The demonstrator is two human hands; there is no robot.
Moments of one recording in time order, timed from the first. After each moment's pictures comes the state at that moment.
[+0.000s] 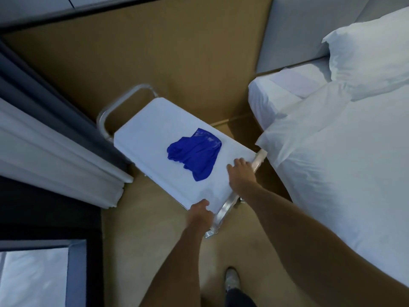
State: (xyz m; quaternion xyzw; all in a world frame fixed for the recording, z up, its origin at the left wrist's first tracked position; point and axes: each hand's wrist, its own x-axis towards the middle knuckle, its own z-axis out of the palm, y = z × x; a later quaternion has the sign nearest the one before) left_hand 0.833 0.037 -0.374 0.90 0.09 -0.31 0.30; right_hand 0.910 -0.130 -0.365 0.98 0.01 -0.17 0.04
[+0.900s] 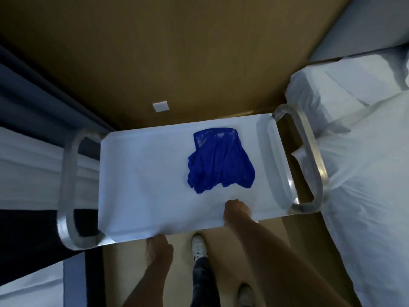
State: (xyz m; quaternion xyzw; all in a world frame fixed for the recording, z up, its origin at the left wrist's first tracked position) left_hand 1.005 0.270 -0.520 0.89 0.25 -0.38 0.10; right_hand 1.089 0.047 -0.508 0.88 -0.12 -0.46 -0.04
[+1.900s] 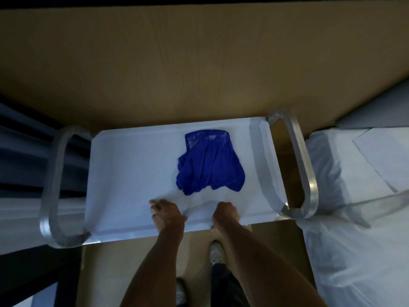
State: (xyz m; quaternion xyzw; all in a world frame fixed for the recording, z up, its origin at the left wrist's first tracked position) left_hand 1.356 0.158 -0.518 0.90 0.28 -0.33 0.04; right_hand 1.386 0.009 -0.518 0.87 -0.15 -0.47 -0.07
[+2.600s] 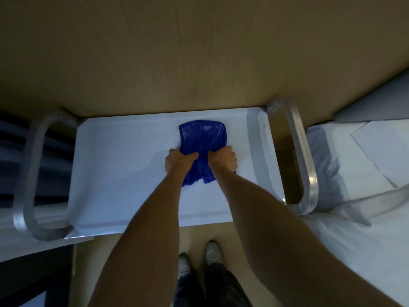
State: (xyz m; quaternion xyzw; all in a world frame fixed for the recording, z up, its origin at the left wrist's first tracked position) left_hand 1.524 0.126 -0.516 0.81 0.37 -0.23 0.39; right_hand 1.537 0.007 -0.520 0.85 -0.33 -0.24 -0.32
